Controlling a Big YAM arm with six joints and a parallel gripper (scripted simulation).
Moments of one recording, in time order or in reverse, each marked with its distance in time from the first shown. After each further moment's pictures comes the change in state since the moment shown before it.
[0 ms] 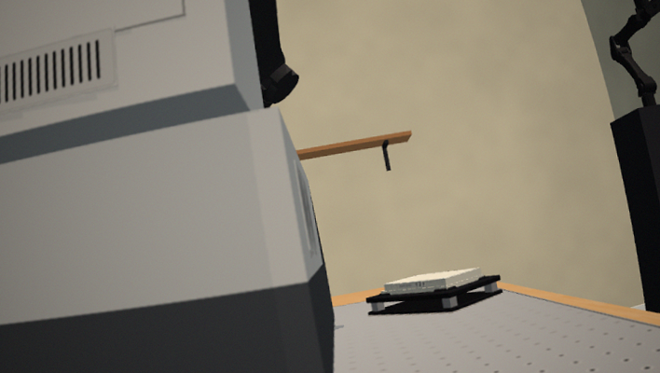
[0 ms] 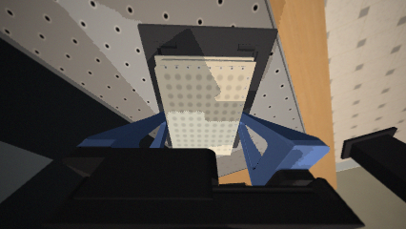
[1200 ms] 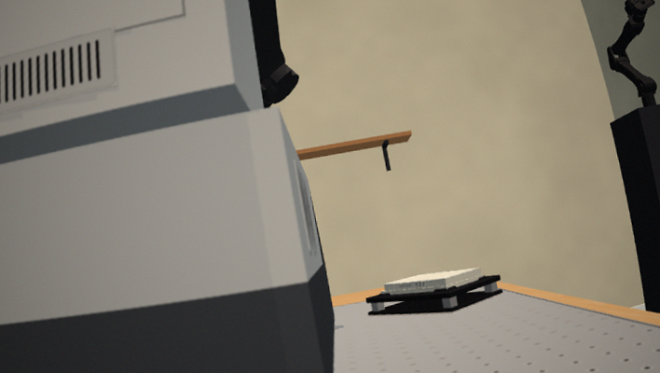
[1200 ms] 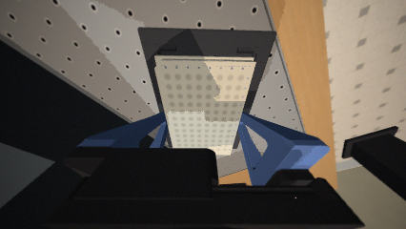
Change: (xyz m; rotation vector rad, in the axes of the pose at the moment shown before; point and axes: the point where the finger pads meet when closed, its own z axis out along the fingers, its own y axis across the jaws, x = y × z) arm -0.002 0.000 0.000 0.000 0.000 0.006
